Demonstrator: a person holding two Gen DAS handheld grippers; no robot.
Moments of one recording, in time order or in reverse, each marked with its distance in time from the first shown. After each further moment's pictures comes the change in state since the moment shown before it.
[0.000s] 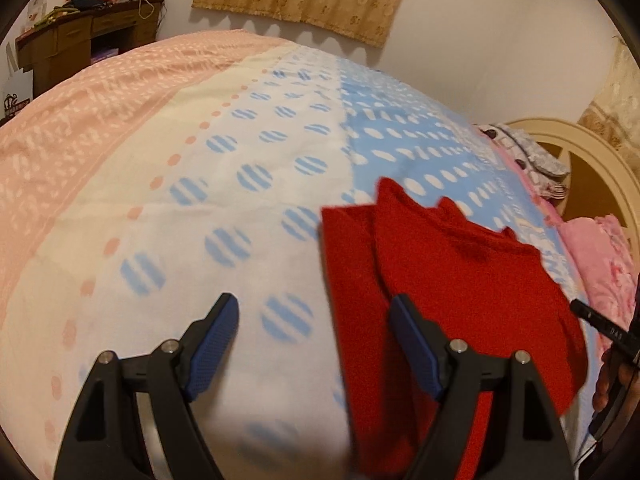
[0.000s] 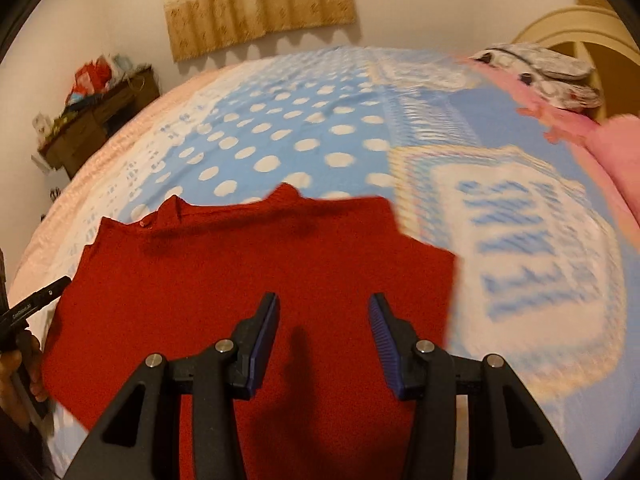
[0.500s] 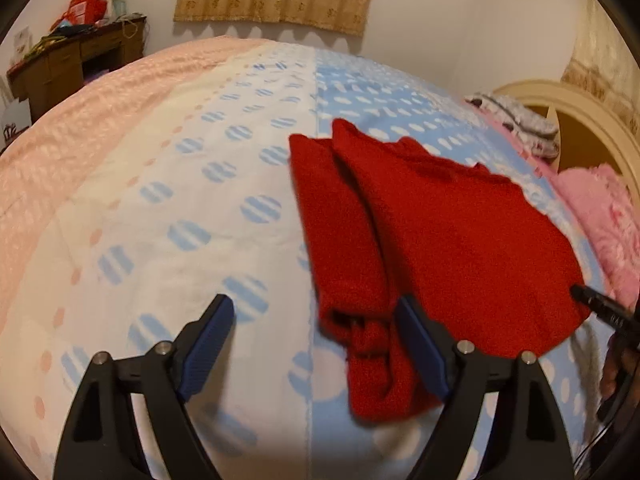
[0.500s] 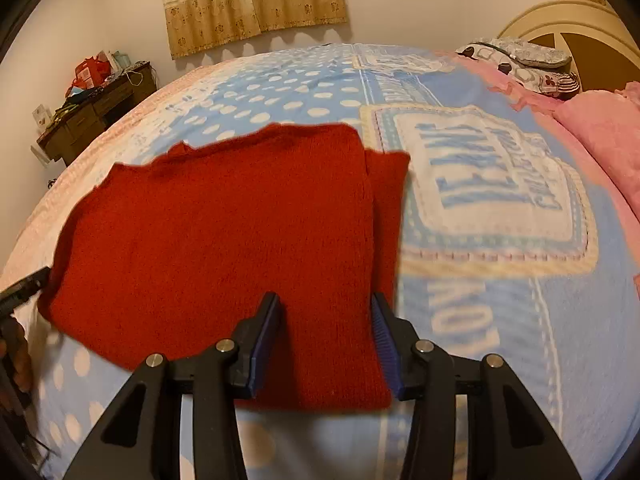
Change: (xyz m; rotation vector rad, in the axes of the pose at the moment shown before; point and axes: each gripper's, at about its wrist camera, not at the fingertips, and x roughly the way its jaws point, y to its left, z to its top) left arm -0.036 -0.023 -0.057 0.104 0.004 0.048; right arm -0.033 -0.009 -0.084 -0.013 -0.006 -0.026
